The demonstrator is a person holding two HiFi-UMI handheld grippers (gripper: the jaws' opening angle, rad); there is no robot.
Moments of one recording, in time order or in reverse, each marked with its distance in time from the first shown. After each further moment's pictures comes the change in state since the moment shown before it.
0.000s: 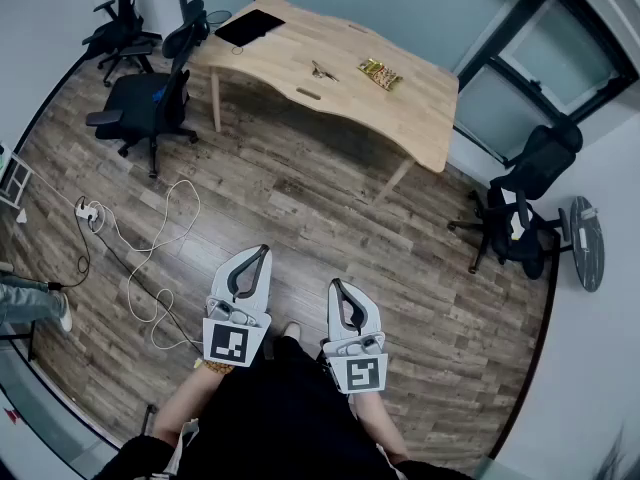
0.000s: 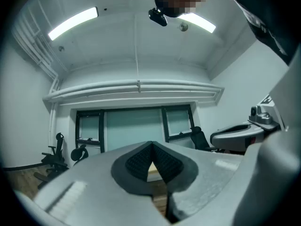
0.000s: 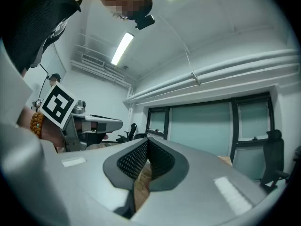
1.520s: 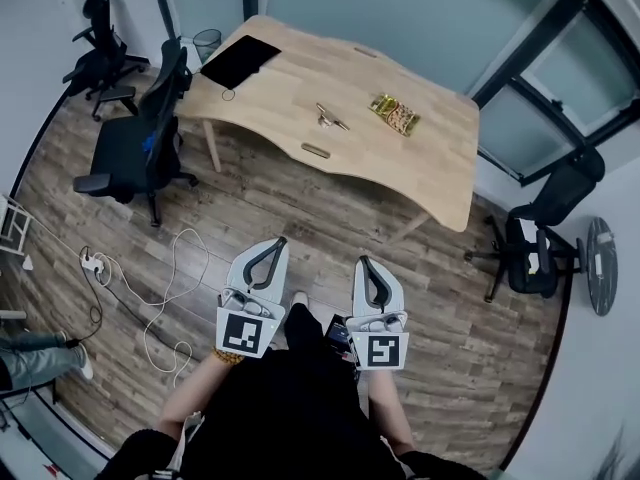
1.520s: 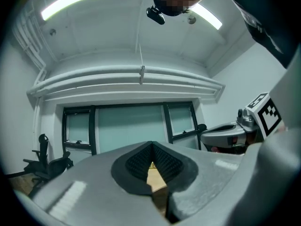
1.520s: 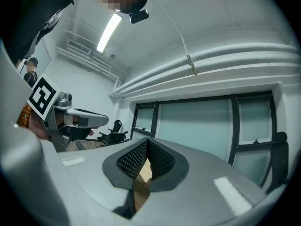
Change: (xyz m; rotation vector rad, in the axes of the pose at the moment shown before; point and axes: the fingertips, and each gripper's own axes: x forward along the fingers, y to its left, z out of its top) left arm 0.278 0.169 -0.025 0.045 -0.025 -0.096; right arm 0.310 -0.149 -0.037 -0.064 0.051 -0.095
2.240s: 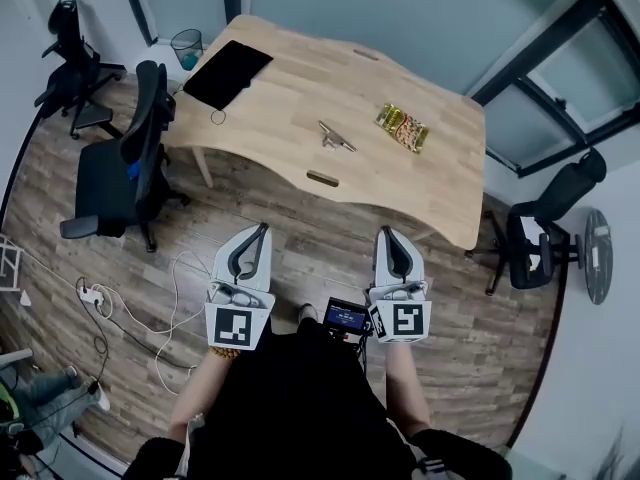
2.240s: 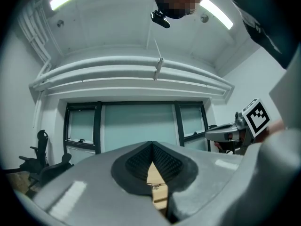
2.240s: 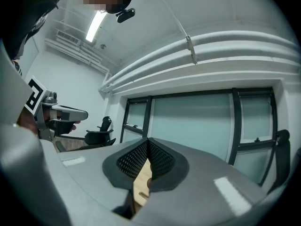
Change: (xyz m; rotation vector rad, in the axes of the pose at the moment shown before) left arm 0.109 0.186 -0.045 -0.068 0.025 0.036; right arm 0.208 -0.046 -0.013 0.021 0.042 -0.090
